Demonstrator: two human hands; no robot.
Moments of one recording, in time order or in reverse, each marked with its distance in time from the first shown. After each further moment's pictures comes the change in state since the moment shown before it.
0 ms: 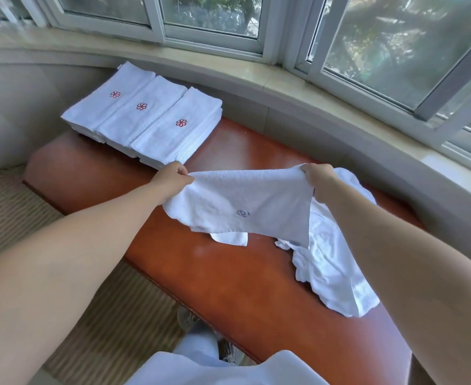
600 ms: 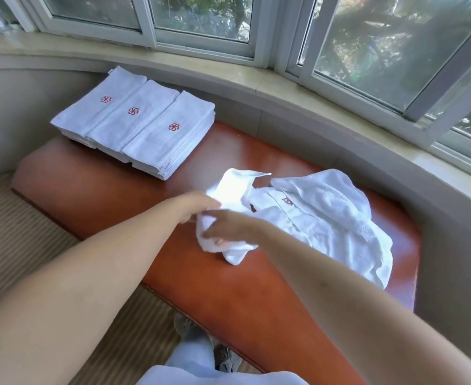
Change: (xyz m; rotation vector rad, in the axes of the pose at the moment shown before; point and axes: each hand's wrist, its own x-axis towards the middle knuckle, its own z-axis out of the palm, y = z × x) left_hand -0.034 0.037 0.061 -0.248 -0.412 -0.303; right_hand -0.108 0.047 0.127 -0.654 -0.816 -0.375
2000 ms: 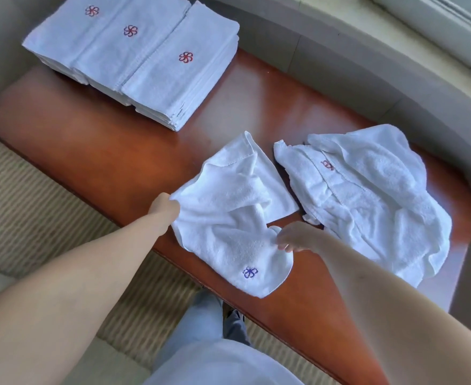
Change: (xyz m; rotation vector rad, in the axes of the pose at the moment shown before) left_hand 0.106 -0.186 -0.071 0.213 0.406 -0.196; right_hand 0.065 0.176 0.021 -0.080 -0.147 0.559
